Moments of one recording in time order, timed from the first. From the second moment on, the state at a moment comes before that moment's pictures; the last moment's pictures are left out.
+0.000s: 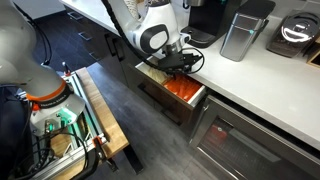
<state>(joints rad) -0.26 0.27 -0.13 -2.42 -0.47 2.97 -0.81</state>
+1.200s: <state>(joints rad) -0.18 -0.15 -0.13 -2.38 -0.28 2.42 -0.83</state>
